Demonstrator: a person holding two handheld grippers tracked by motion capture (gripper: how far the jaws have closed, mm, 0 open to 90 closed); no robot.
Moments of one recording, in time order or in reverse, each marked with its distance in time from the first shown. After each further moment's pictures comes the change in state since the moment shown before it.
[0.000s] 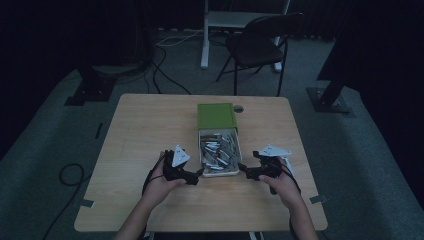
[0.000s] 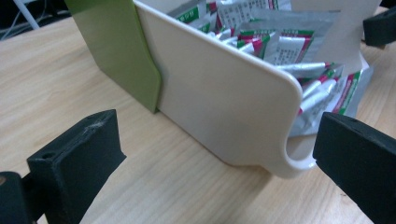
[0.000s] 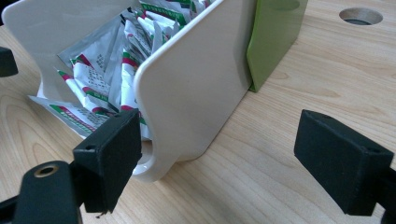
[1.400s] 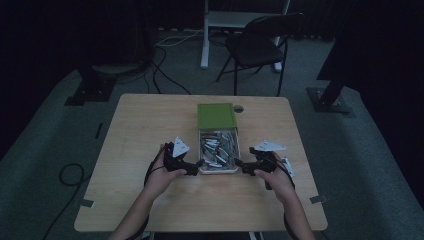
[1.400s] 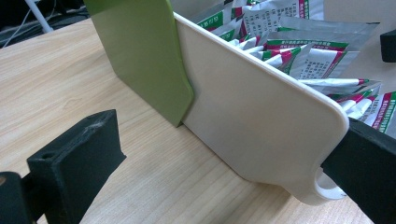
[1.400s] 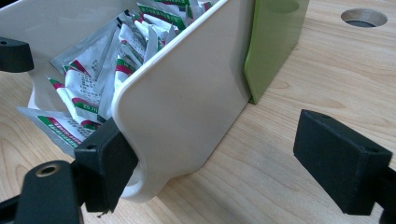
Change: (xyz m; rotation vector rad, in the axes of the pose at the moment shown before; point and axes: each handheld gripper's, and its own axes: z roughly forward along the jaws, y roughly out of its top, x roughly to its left) left arm 0.019 0.008 0.016 0.007 0.023 -0.022; right arm -0.003 0.009 0.017 0.002 -0.008 0.021
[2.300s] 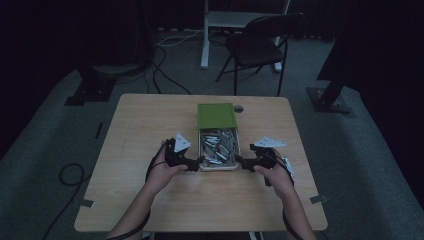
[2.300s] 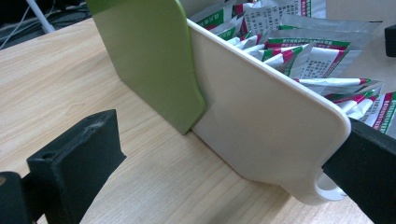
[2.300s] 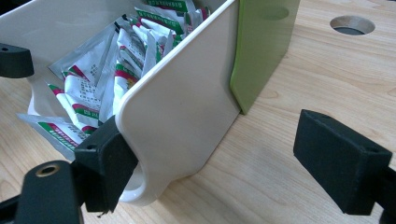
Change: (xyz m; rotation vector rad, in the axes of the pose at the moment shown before) left arm 0.008 0.008 0.009 0.019 0.000 0.003; right arm -0.006 0.009 0.005 -0.004 -0.021 0.007
